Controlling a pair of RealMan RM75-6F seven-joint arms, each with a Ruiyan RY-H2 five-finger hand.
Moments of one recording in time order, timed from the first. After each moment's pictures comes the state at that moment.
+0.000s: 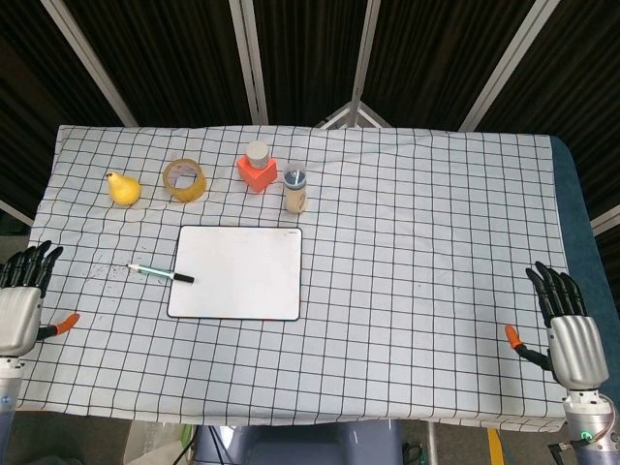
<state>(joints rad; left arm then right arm) -0.18 -1.21 -0.13 -1.56 1.41 1.41 0.14 0.09 -1.19 0.08 -1.57 -1.58 1.57 0.16</state>
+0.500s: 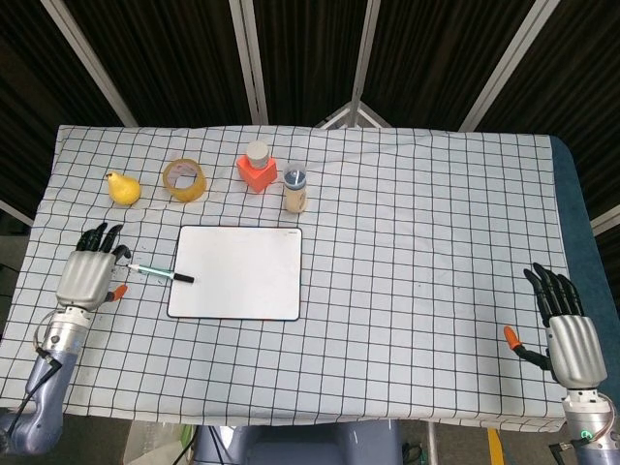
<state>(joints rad) -0.41 -1.38 -0.20 -1.45 1.21 1.11 0.46 0.09 -1.18 0.08 -1.58 -1.56 1.54 0.18</state>
